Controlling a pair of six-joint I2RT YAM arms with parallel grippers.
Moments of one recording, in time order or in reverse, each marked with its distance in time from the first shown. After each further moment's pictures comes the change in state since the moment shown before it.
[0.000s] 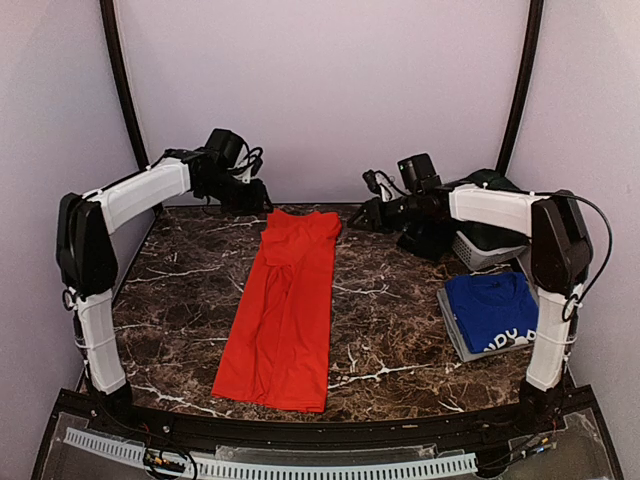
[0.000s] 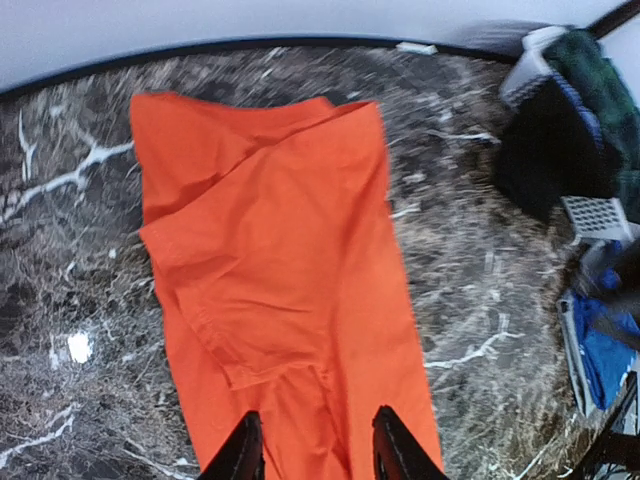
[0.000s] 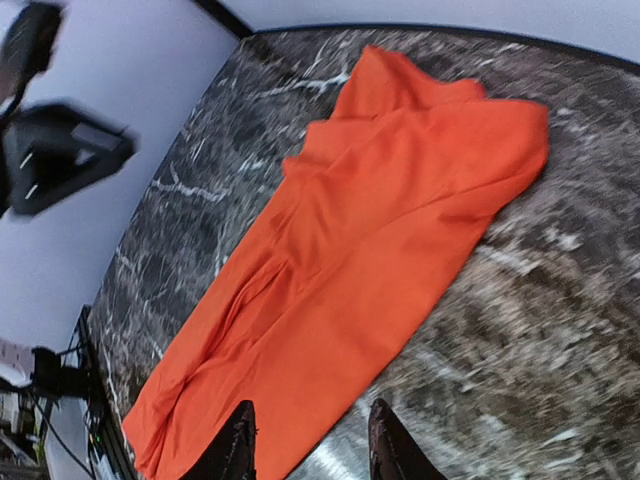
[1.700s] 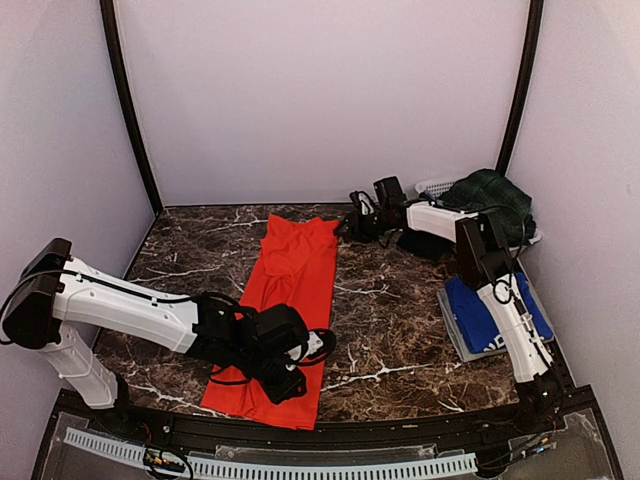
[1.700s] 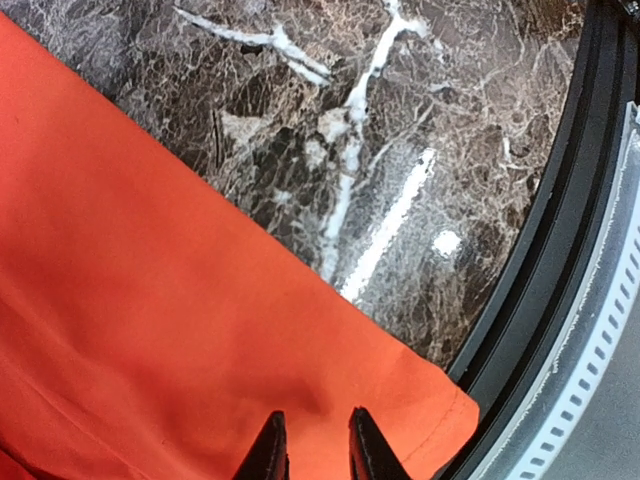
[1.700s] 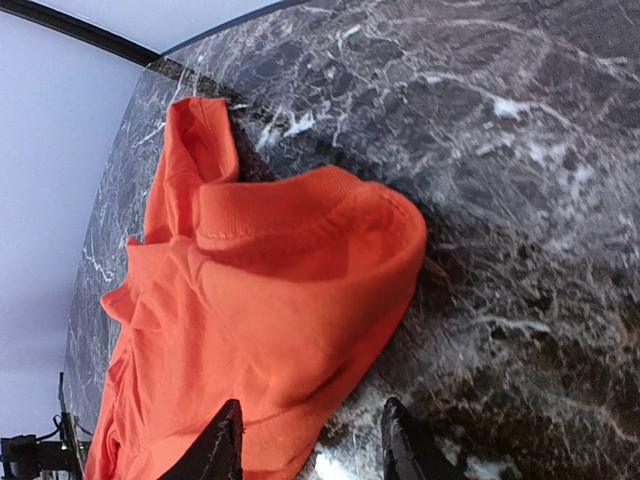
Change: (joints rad) left arm -0.835 -0.430 -0.945 0.298 -0.159 -0.010; right arm -0.100 0.723 0.740 -0.054 -0.052 0.110
